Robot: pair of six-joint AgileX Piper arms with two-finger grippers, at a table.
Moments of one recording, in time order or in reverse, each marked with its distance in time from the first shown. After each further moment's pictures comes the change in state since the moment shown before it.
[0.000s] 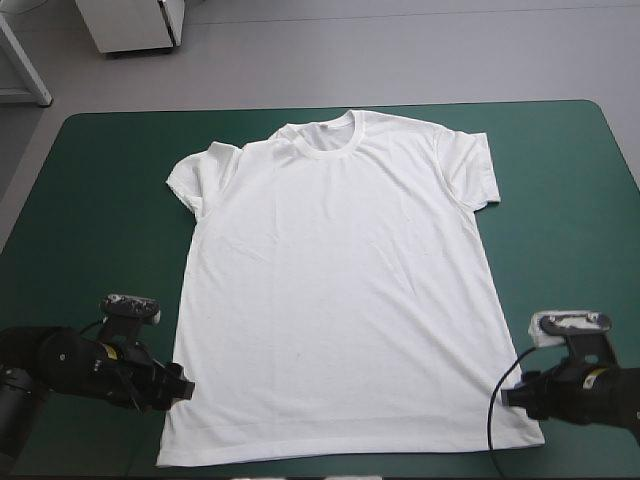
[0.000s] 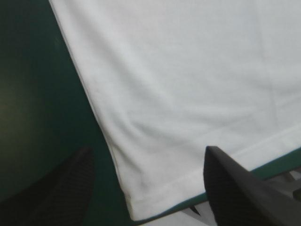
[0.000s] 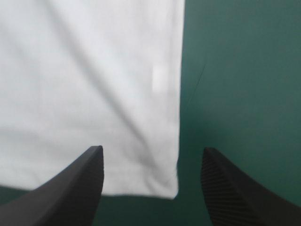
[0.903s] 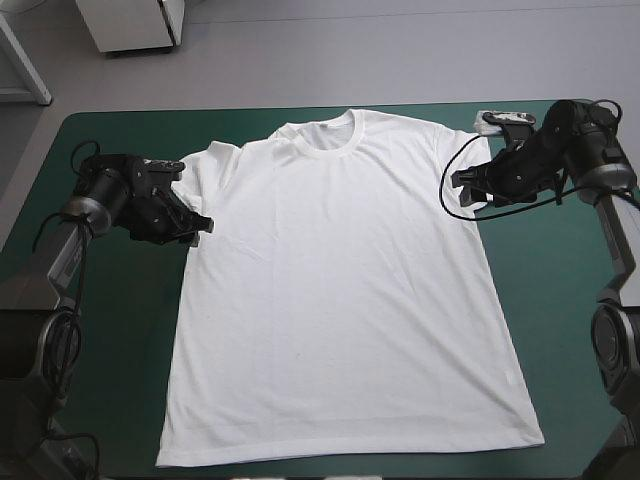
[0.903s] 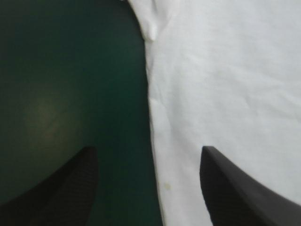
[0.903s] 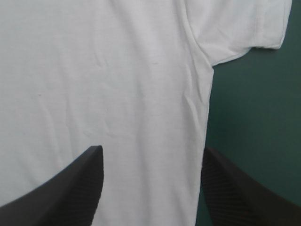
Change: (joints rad) left arm 0.101 0.926 -0.731 0.151 -0.202 -0.013; right arm 0.002 1.101 -1.078 0.153 0.012 -0.073
